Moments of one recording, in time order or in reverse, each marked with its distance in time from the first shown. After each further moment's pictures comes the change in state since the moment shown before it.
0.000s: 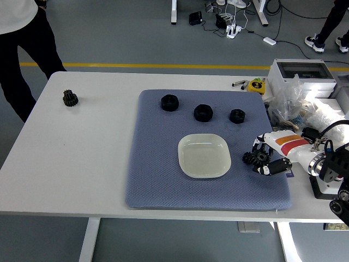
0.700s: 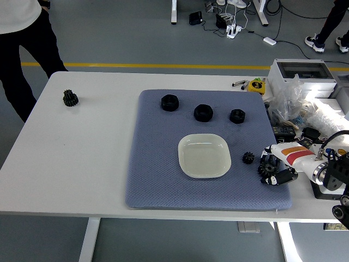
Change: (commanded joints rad) left arm 0.007 -0.003 -0.012 -0.001 0.021 -0.002 0.006; right arm -0.037 0.008 0.009 -0.124 0.004 0.009 0.019
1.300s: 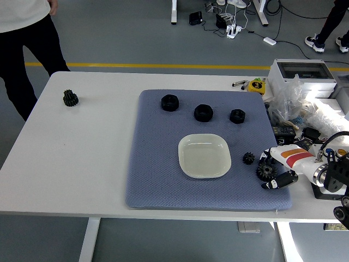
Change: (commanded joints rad) left arm -0.002 0.001 0.005 0.001 -0.013 0.002 -0.002; right arm -0.020 0.008 0.014 0.001 -0.034 0.032 0.027
